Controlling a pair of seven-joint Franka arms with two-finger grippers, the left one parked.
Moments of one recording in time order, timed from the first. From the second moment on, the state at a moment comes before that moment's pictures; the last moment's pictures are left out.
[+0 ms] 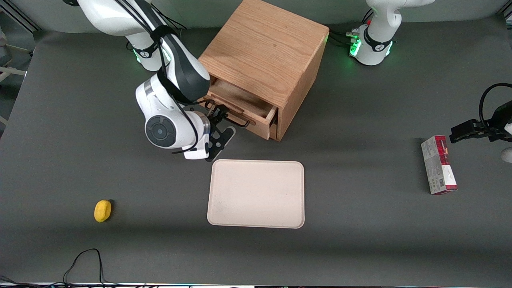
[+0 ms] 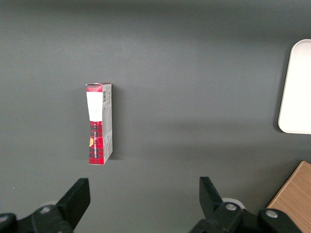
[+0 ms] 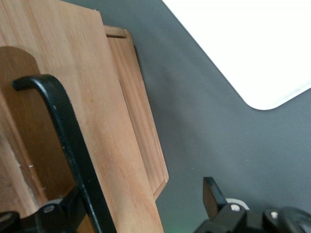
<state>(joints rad) 0.52 0.48 -0.03 -1.49 0.37 1.63 -0.39</state>
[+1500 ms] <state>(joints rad) 0.38 0.61 -0.03 -1.29 0.37 1.65 -0.47</state>
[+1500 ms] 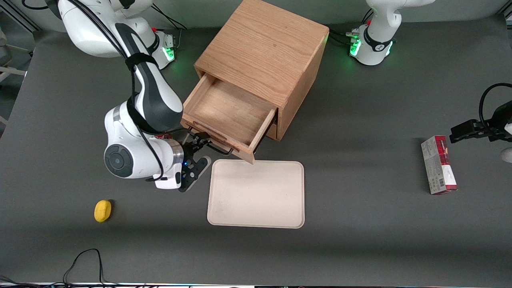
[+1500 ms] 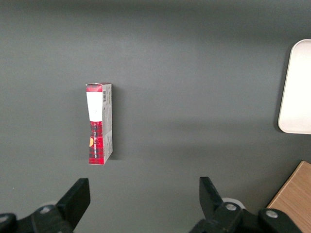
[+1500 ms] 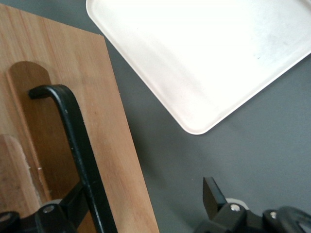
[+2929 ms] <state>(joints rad) 0.31 0.70 -0.03 -1.15 0.37 1.71 -0.48</state>
